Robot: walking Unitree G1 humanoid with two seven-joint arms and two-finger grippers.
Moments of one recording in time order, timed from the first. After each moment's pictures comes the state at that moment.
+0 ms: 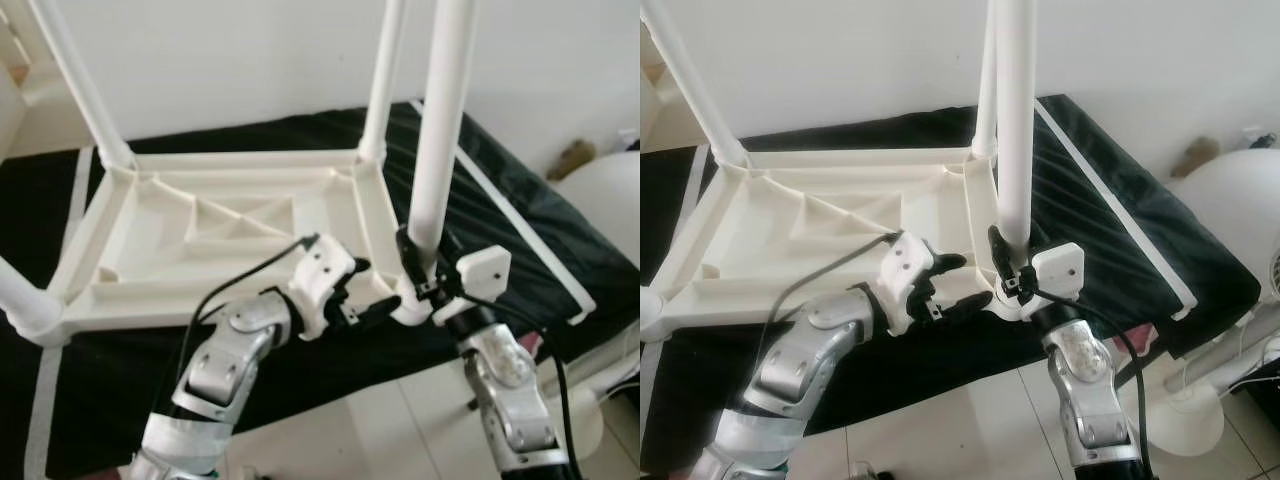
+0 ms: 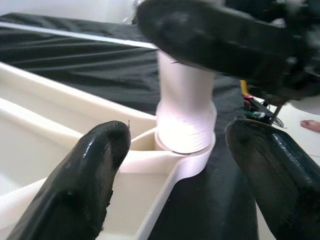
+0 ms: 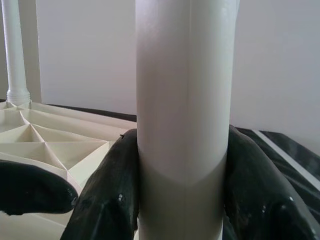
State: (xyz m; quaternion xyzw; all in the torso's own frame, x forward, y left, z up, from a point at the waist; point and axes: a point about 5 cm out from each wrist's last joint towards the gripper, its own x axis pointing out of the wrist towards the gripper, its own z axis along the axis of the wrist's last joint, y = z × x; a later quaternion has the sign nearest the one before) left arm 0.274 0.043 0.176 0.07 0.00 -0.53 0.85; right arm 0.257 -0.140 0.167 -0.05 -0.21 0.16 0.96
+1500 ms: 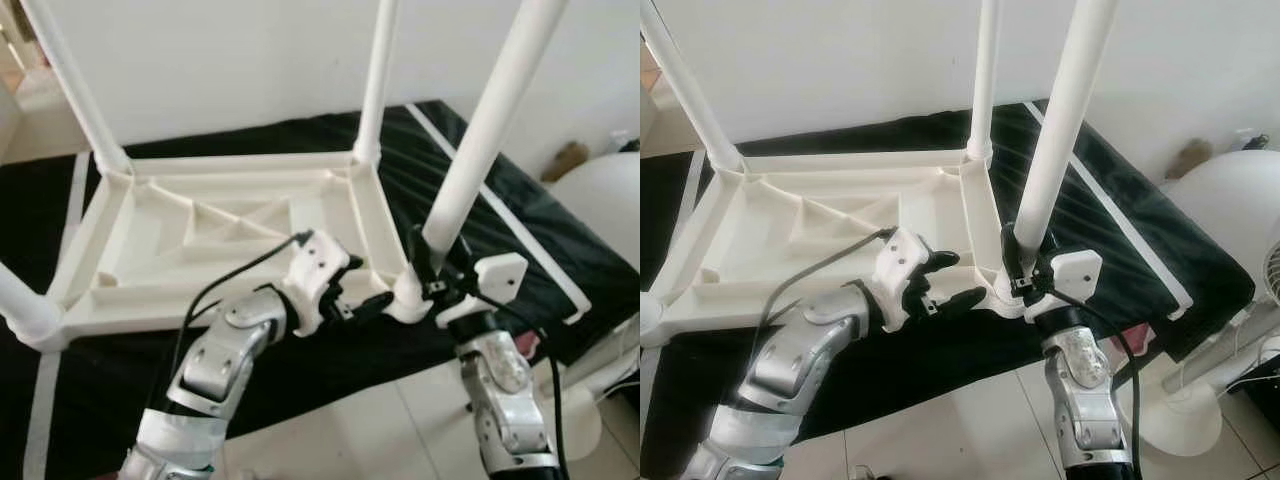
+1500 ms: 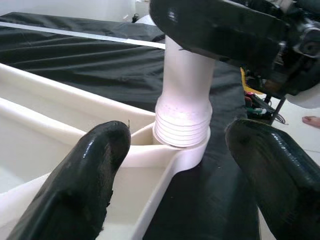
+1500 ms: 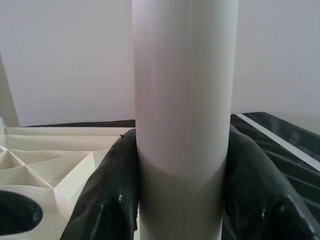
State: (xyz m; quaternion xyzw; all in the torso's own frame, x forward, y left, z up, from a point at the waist) left arm 0.277 0.047 0.178 0.07 0.00 -0.52 0.85; right arm 0.269 -0.150 0.160 0.03 -0.18 0.09 0.98
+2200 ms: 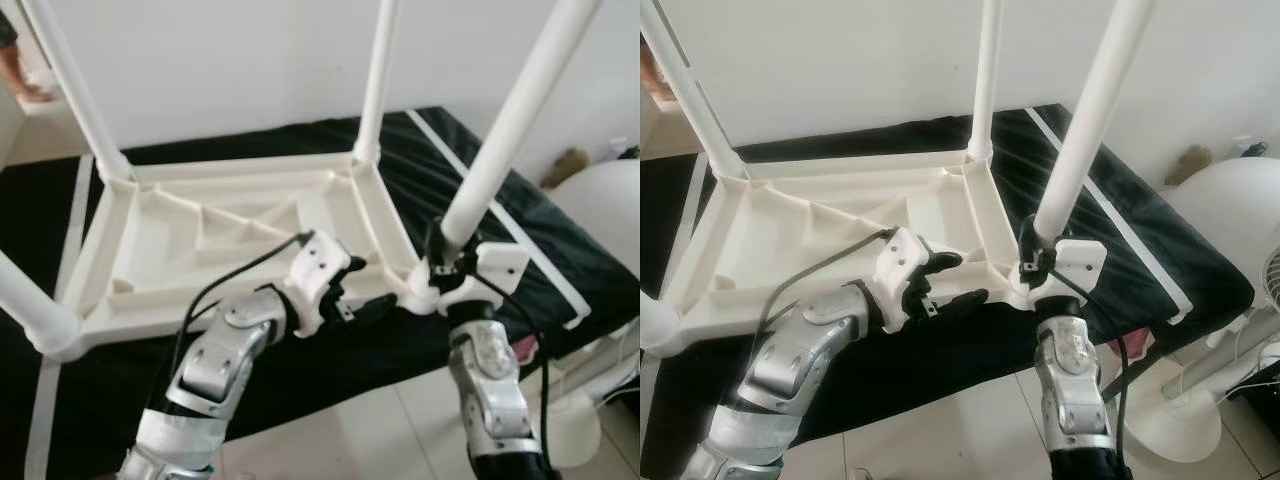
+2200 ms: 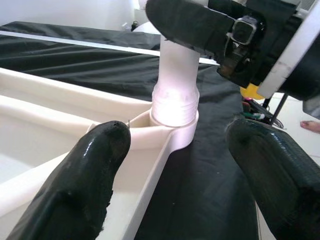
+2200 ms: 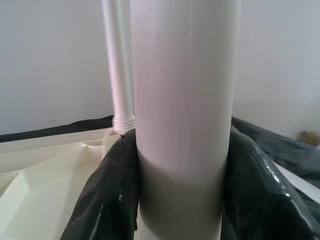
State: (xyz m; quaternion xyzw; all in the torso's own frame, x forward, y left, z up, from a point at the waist) left arm 0.276 0.046 0.180 0.07 0.00 -0.53 0.85; right arm 0.282 -0.161 0.156 0.04 -0.16 -0.07 0.98
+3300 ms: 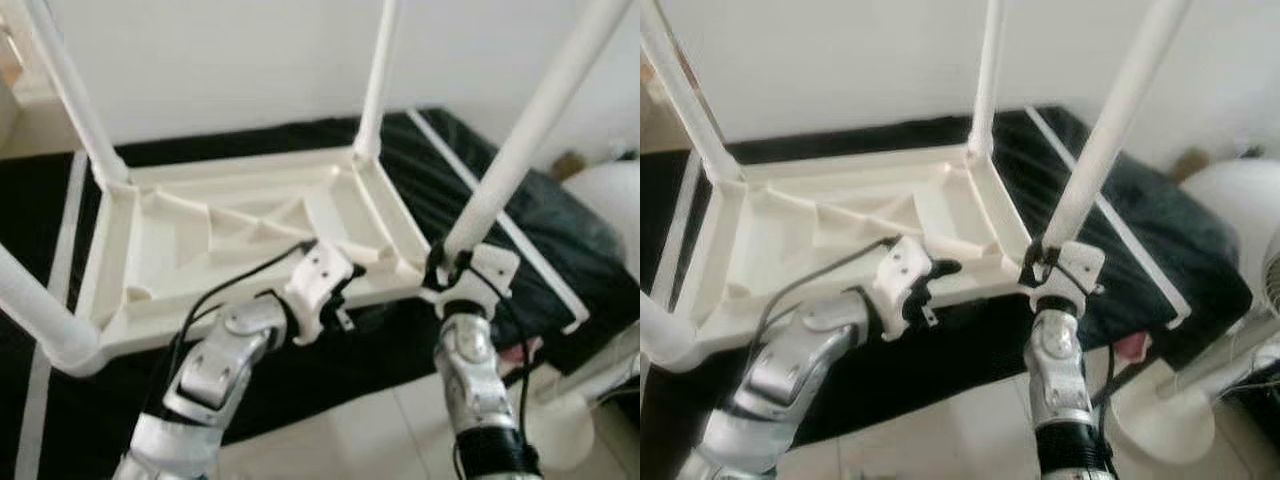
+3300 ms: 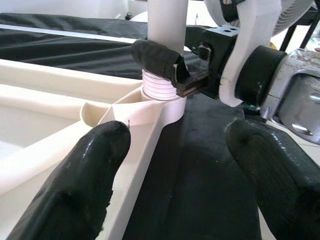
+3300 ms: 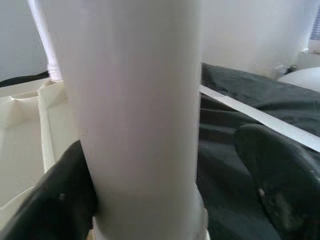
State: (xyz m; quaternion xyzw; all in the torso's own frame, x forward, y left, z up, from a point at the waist) left arm 0.268 0.042 0.173 0.09 0.01 -0.54 0.84; right arm 0.301 -0.171 0.133 0.05 -0.09 -0.16 0.98
